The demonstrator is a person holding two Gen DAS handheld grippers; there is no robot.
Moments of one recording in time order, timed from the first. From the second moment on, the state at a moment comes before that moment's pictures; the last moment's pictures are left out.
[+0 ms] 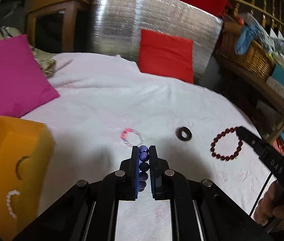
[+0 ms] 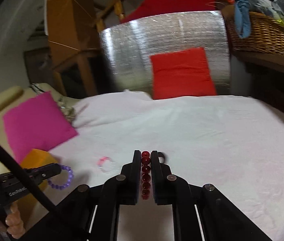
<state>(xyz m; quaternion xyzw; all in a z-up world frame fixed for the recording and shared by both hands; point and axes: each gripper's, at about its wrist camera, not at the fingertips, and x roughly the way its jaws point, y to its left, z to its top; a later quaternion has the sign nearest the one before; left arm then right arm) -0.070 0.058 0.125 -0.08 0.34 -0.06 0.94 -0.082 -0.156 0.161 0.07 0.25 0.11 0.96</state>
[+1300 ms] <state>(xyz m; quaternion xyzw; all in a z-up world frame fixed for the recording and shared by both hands) -0.145 0.279 0.107 -0.11 0.32 0.27 0.90 -0.064 0.173 0.147 0.03 0.31 0.37 0.87</state>
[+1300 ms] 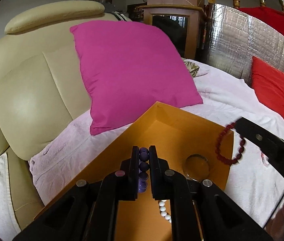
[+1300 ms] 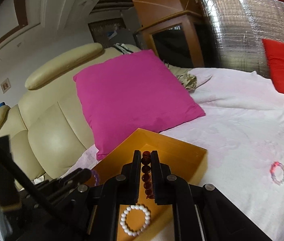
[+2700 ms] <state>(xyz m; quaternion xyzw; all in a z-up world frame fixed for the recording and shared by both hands) -0.138 0.305 0.088 -0.13 0.37 0.29 0.88 -0.005 0.233 0.113 0.01 0.42 0.33 0.85</state>
